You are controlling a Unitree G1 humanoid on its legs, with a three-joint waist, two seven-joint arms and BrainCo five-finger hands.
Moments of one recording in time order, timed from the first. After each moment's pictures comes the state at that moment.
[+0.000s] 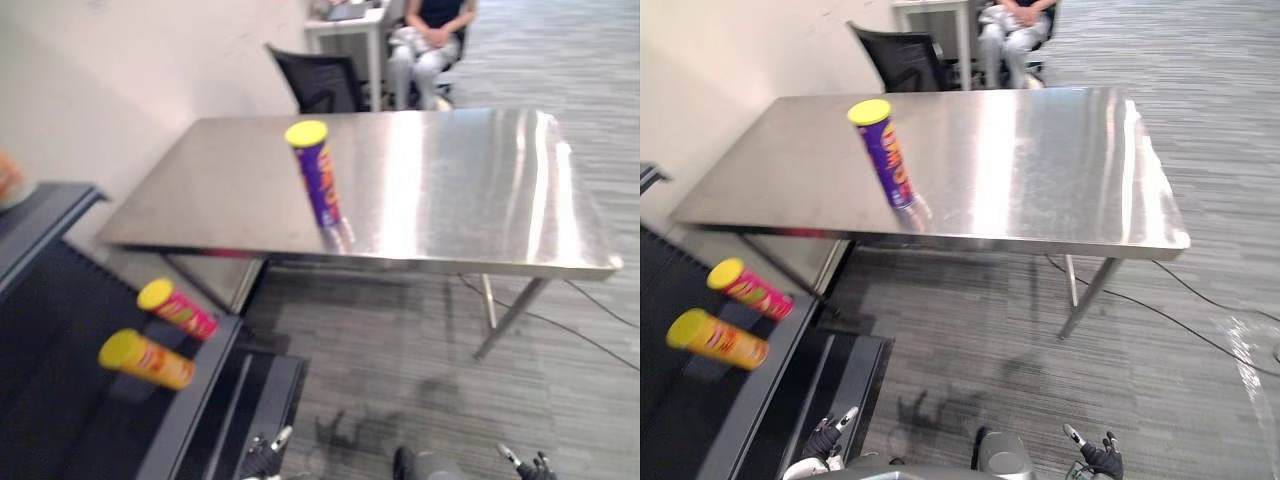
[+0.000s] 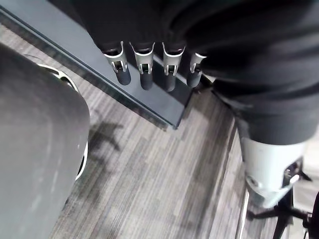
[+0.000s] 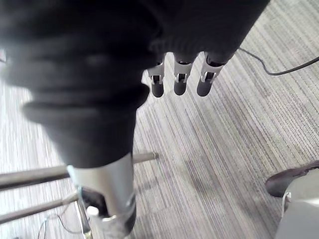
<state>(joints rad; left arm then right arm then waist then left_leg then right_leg) 0.16 0.08 0.03 0.98 -0.34 -0.17 0.08 0.19 -0.15 -0.19 1.00 0.47 -0.30 -0.12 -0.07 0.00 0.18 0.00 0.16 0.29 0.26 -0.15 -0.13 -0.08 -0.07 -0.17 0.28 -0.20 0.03</state>
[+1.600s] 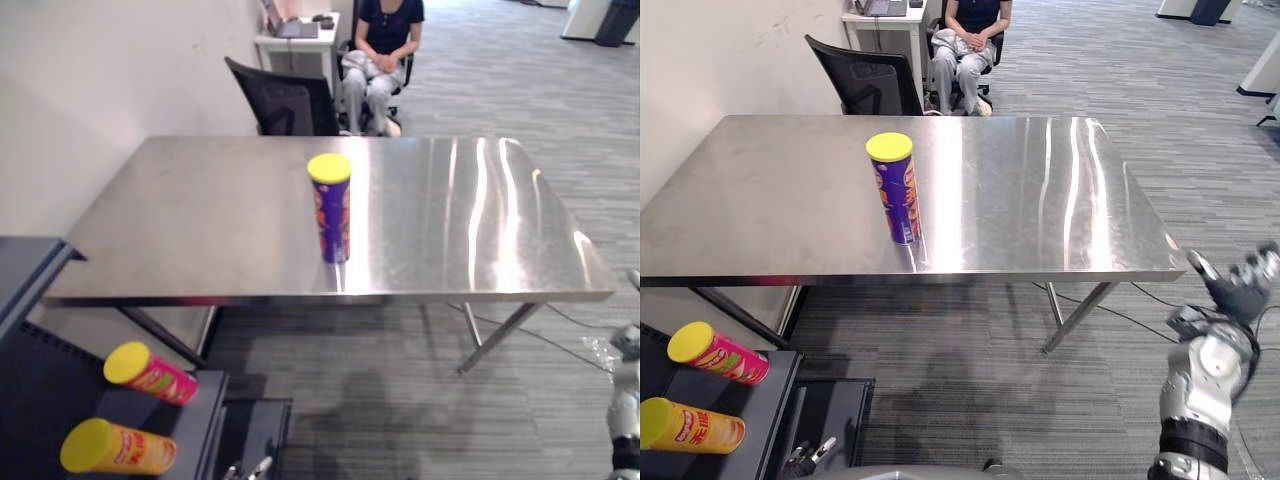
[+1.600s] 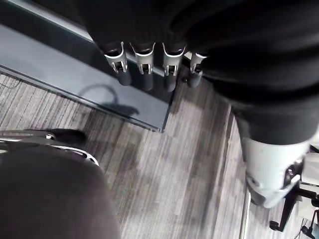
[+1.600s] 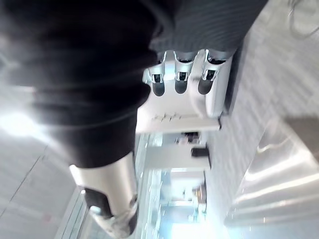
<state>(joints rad) 0.31 0.12 0.12 0.91 -0.22 -0.19 0.04 -0.14 -0.46 -0.43 0.29 0.42 -0.28 -0.18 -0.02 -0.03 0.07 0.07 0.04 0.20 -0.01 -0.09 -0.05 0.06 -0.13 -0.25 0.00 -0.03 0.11</state>
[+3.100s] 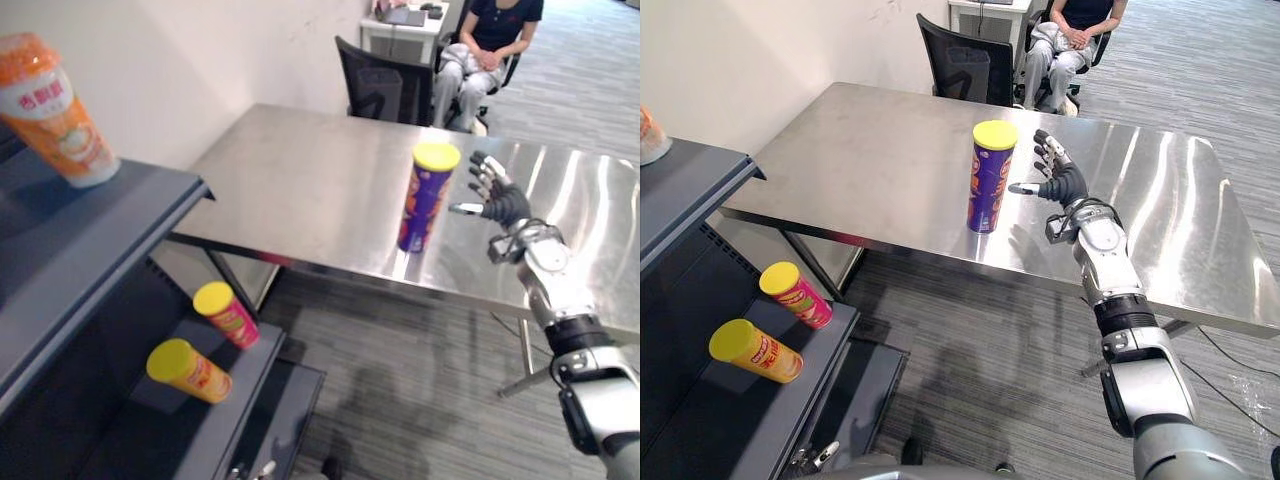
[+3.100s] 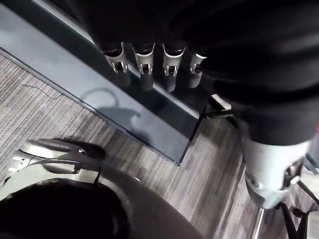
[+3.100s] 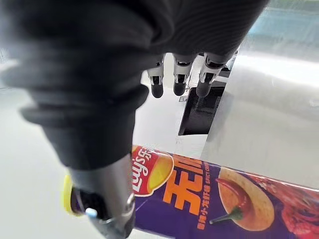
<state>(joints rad) 0.36 0.11 0.08 0.83 -0.21 -0.16 0.03 -0.68 -0.51 0.10 0.57 0.35 -0.17 0.18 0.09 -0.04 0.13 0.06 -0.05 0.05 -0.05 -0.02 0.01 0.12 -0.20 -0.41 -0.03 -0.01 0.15</state>
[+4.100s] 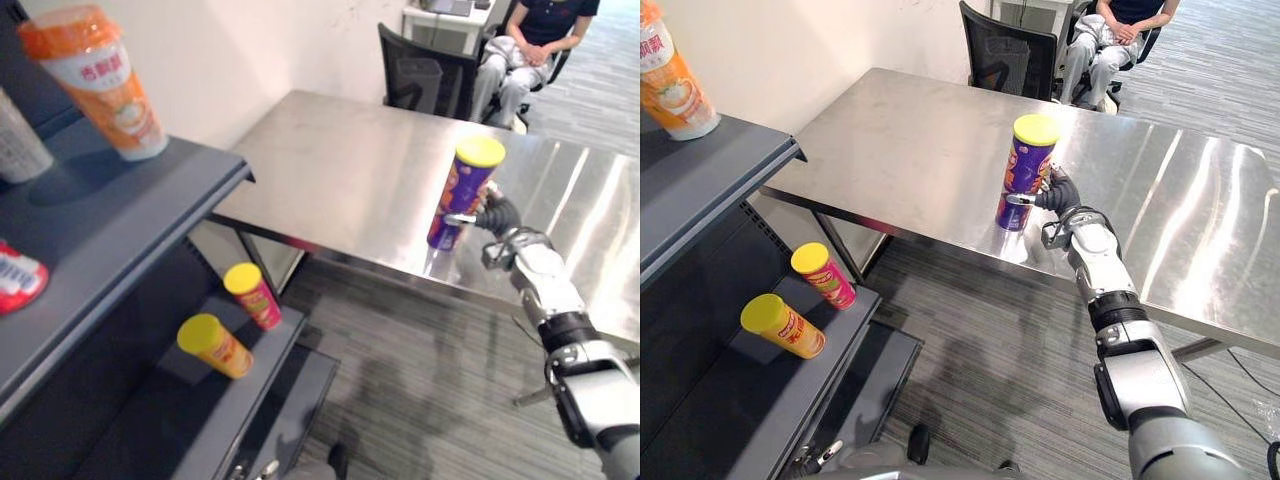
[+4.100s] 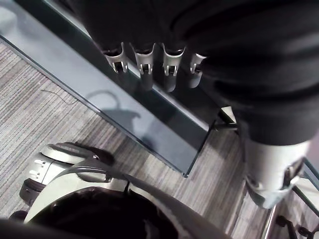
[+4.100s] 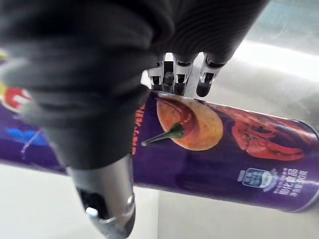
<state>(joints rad) 0.36 0.12 0.04 0.82 -0.21 -0.17 0.03 -0.73 -0.48 0.13 0.73 0.35 -0.14 0.16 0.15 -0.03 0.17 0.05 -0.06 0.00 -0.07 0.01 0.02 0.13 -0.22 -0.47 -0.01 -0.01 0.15</state>
